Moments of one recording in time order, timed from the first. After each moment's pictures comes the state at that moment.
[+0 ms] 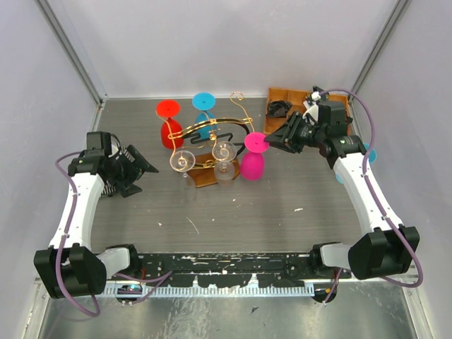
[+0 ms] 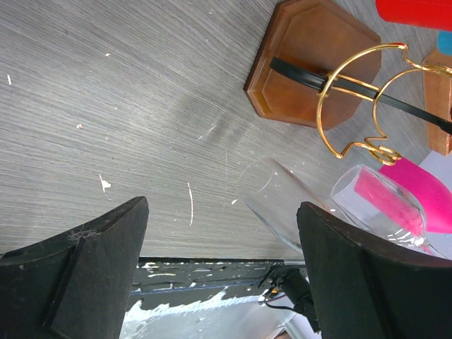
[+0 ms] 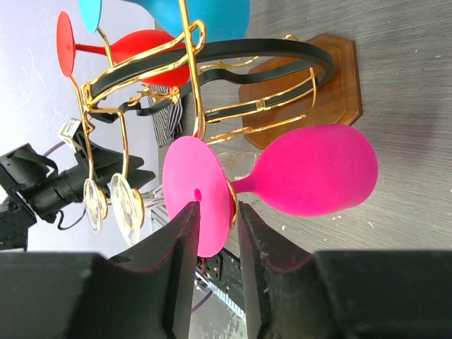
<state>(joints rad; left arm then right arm) 0.08 1.15 1.02 -0.95 0.32 -0.71 0.12 1.27 1.23 -0.54 -0.63 0.74</state>
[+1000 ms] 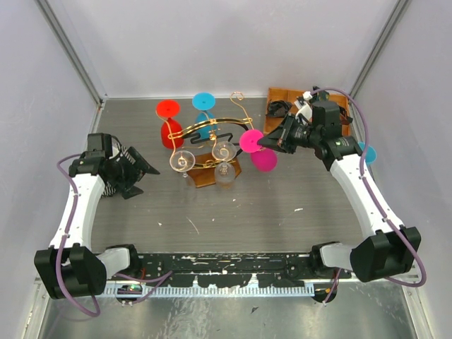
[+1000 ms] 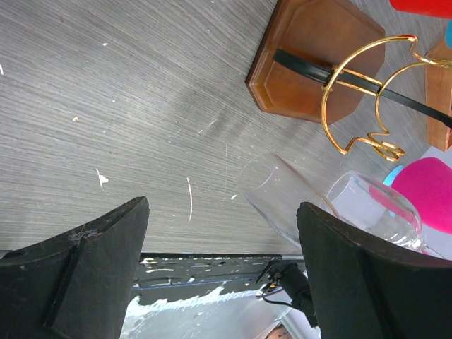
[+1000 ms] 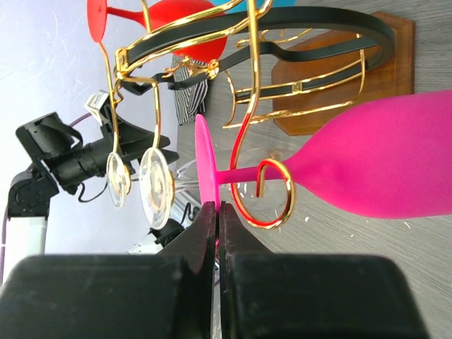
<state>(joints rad) 0.08 1.15 1.01 -0.95 0.34 -0.72 0.20 1.27 1.23 -0.50 -0.68 0.77</state>
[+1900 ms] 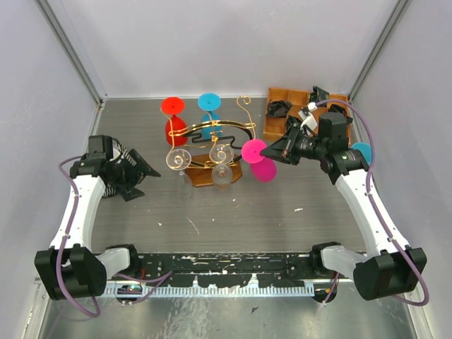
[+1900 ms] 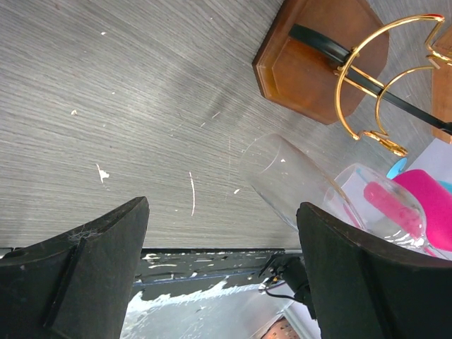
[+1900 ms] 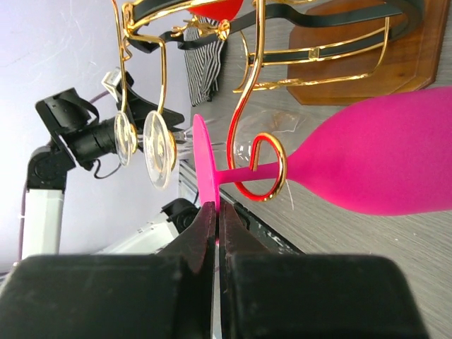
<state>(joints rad) 0.08 1.14 0.98 -0.95 0.36 -0.71 0.17 1.13 1.12 -0.53 -0.74 0.80</state>
